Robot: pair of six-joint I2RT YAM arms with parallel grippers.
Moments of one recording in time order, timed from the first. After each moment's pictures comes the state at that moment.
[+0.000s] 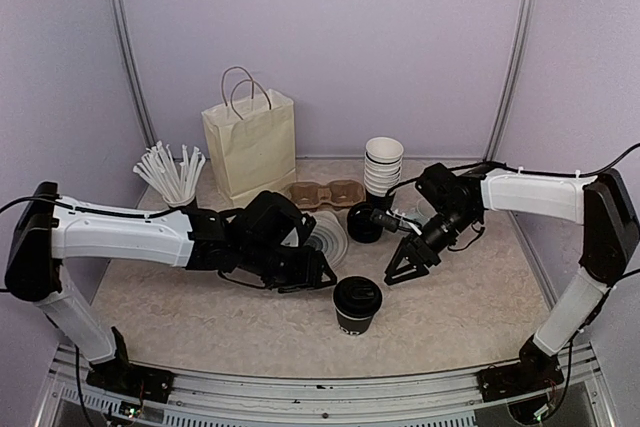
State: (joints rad) left arm -1.07 1.62 1.09 -0.27 0.12 -0.89; right arm 0.56 1.65 1.16 -0.86 -0.86 -0.43
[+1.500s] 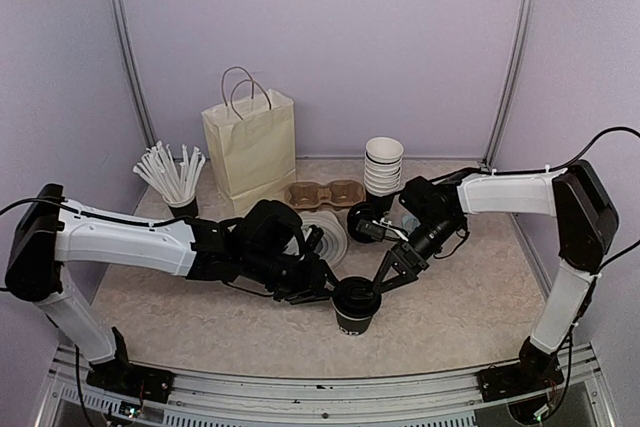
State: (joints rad) left arm -1.08 1.62 1.02 -0.13 0.26 -1.00; right arm 0.61 1.79 1.19 -0.89 -1.04 -0.45
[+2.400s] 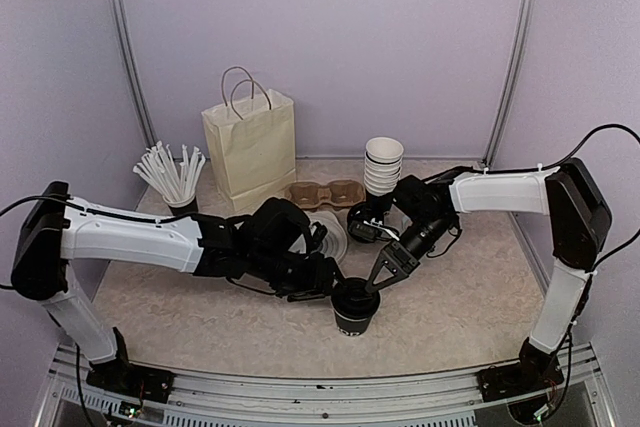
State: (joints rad) left arm -1.08 1.66 1.06 -0.15 0.24 -0.95; right arm 0.64 1.83 1.23 -0.89 -1.01 -0.34
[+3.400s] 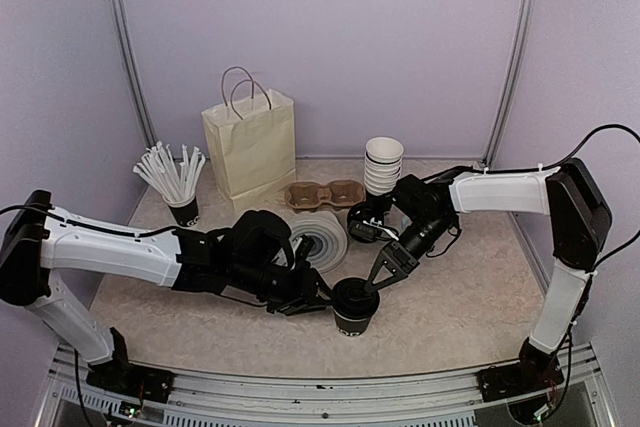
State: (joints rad) left arm -1.11 1.53 0.92 -0.08 0.26 -1.12; right arm 0.64 1.83 1.24 -0.88 -1.00 -0.34
